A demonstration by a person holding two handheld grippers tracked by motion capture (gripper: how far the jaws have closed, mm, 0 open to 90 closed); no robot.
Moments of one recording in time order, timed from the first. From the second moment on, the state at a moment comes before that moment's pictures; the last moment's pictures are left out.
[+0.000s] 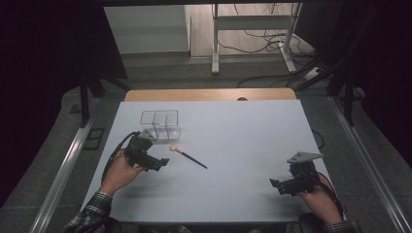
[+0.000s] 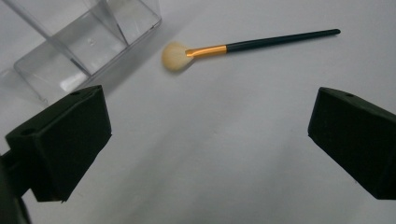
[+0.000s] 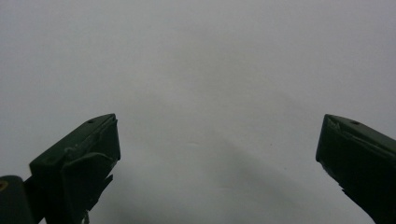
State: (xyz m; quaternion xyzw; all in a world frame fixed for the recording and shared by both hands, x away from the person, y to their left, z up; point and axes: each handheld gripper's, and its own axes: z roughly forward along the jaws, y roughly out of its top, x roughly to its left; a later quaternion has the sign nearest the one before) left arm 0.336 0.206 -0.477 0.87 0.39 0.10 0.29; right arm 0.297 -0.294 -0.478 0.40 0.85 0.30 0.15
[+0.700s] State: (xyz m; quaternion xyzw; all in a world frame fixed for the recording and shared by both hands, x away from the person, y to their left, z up) left arm 0.357 0.178 -0.476 0.88 0.37 0.09 0.29; right arm 0.297 -0.294 -0.479 0.40 0.85 0.30 0.15
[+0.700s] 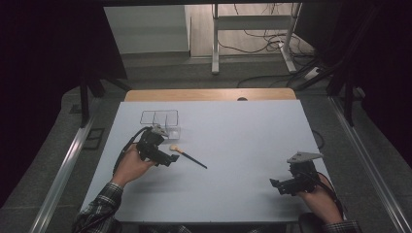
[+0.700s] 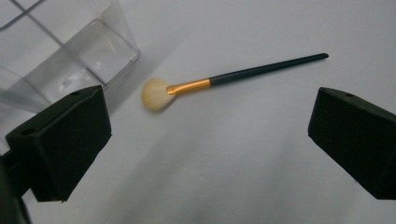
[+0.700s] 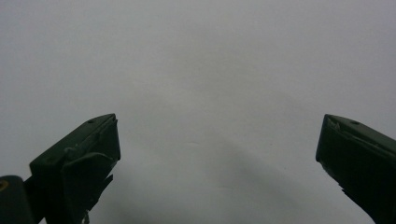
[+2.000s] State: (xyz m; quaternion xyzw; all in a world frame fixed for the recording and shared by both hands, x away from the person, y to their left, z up) left arm 0.391 0.131 -0.484 0.90 0.33 0.06 0.27; right arm 0.297 -0.295 -0.479 0.40 0.86 0.30 0.15
